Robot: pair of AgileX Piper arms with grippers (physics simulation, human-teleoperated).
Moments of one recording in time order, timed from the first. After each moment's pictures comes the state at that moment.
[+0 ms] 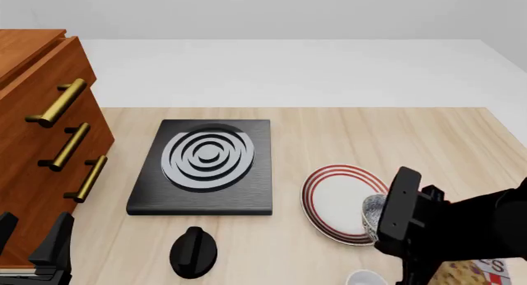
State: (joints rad) left arm 0.00 0.00 0.00 0.00 0.00; right arm 0.58 0.98 -0.73 0.96 -0.50
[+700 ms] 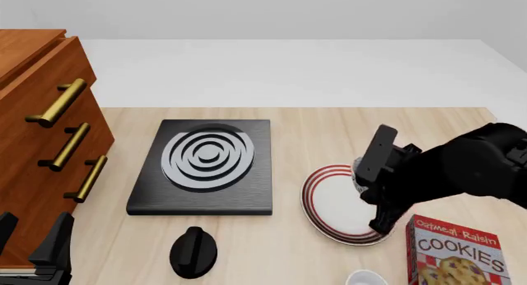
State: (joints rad) left arm 0.00 0.00 0.00 0.00 0.00; right arm 0.42 1.23 -0.88 0.80 -0.61
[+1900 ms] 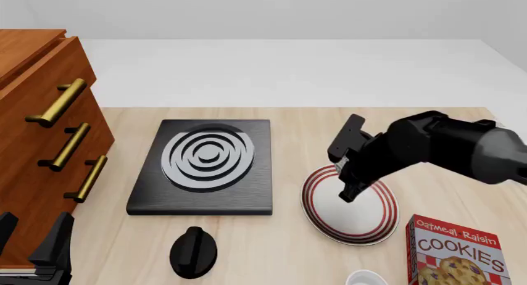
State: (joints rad) left arm 0.00 0.00 0.00 0.00 0.00; right arm 0.37 1.55 -1.01 0.62 -0.60
